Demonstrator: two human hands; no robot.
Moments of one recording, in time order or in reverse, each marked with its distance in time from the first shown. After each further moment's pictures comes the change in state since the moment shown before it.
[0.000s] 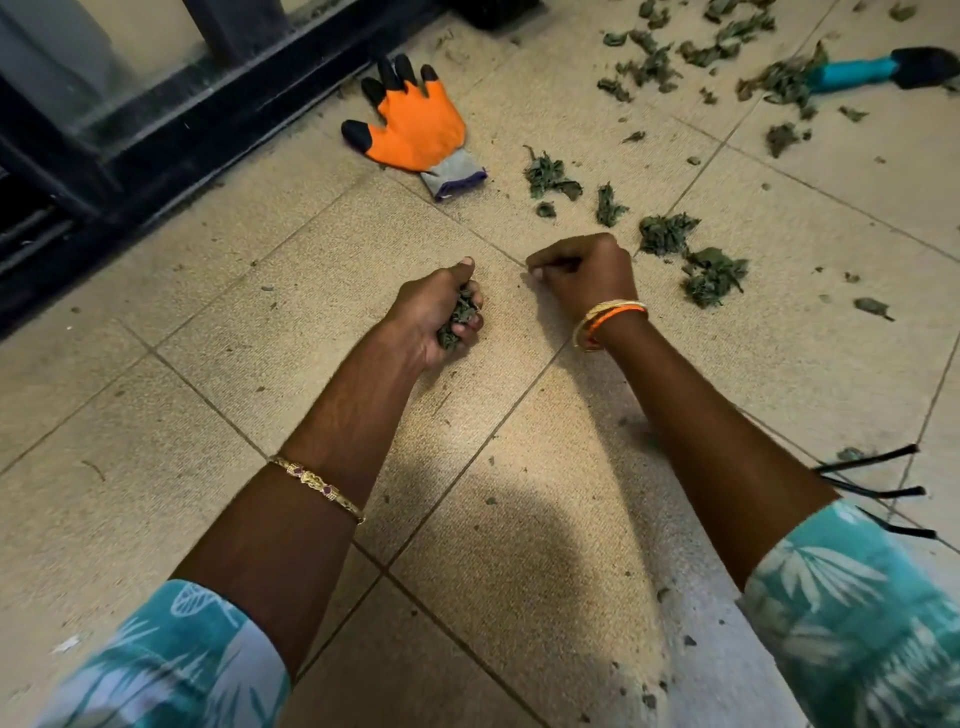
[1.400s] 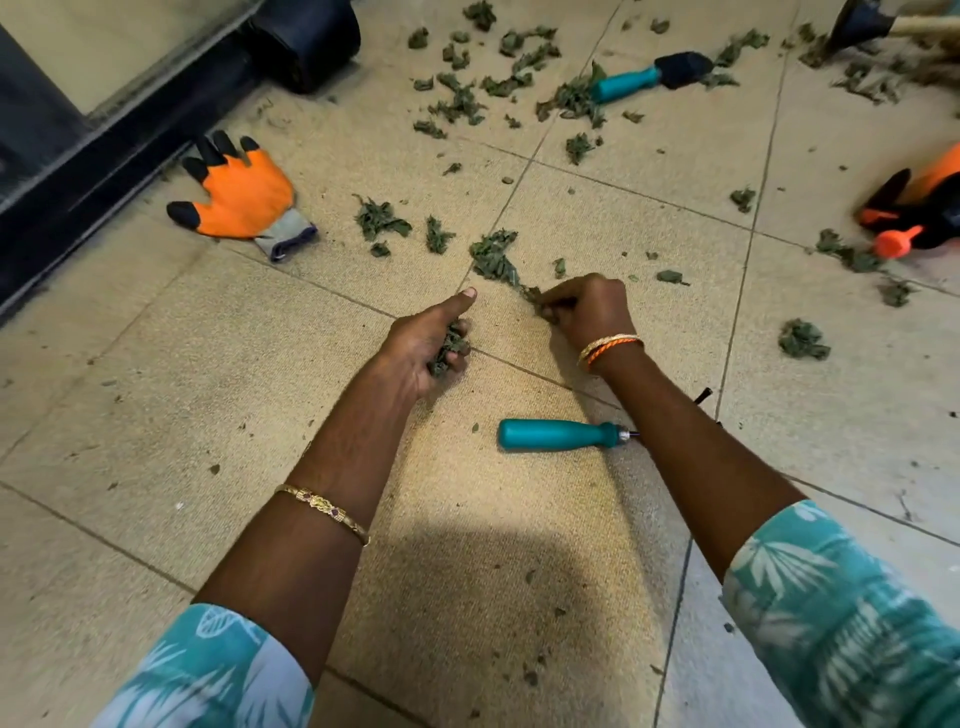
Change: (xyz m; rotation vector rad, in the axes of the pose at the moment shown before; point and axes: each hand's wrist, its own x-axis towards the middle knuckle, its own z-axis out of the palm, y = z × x) left_hand -0.001 -0.036 0.128 0.157 -0.116 -0.068; right_hand -0.036 0.109 -0.122 -0.177 0.187 0.064
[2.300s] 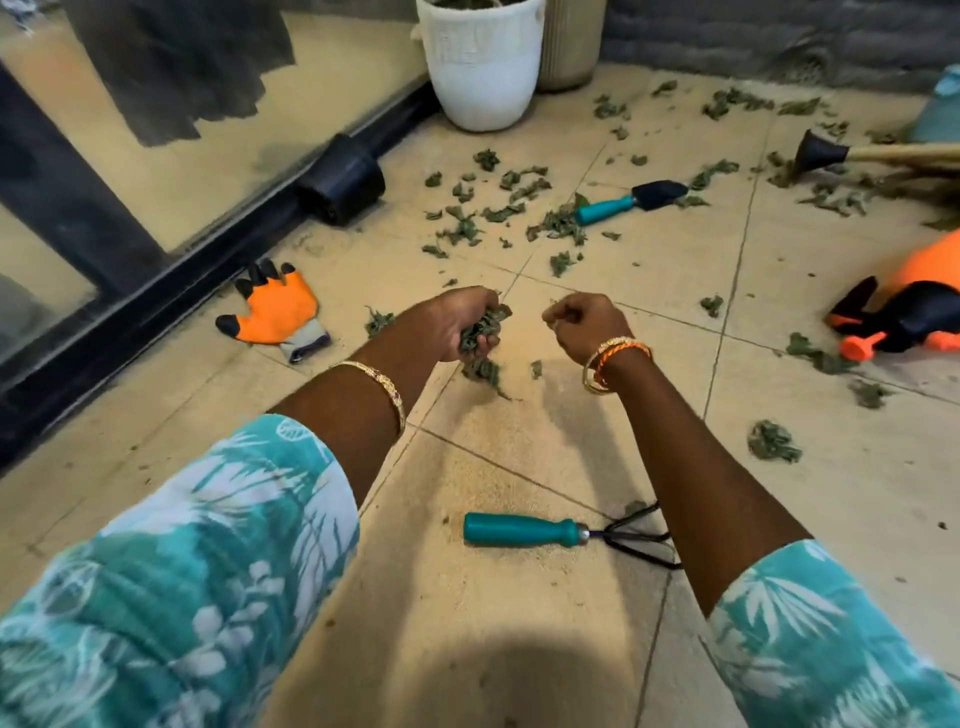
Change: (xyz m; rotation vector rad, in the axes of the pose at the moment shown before) left_hand -0.017 0.107 0.101 0.386 -0.022 0.061; right_hand 0.055 -0.029 -0.081 0.234 -0.098 0.202
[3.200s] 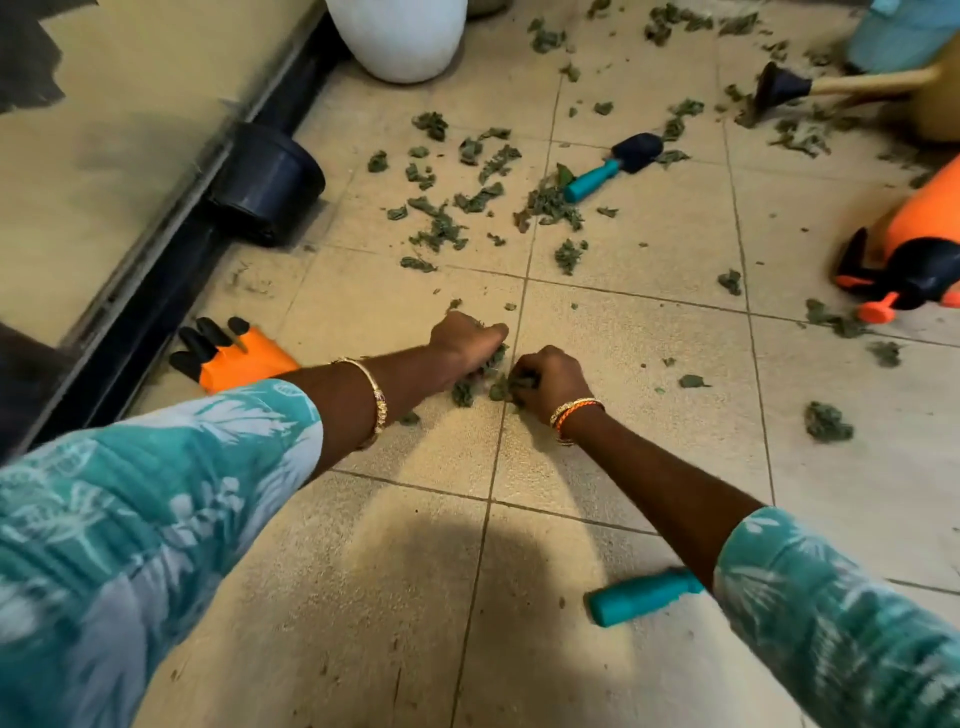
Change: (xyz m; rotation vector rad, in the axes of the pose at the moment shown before) left_hand 0.115 0.021 -0.074 0.684 0.024 0.221; right_hand 0.047 -0.021 0.118 -0.379 -0.029 0.126
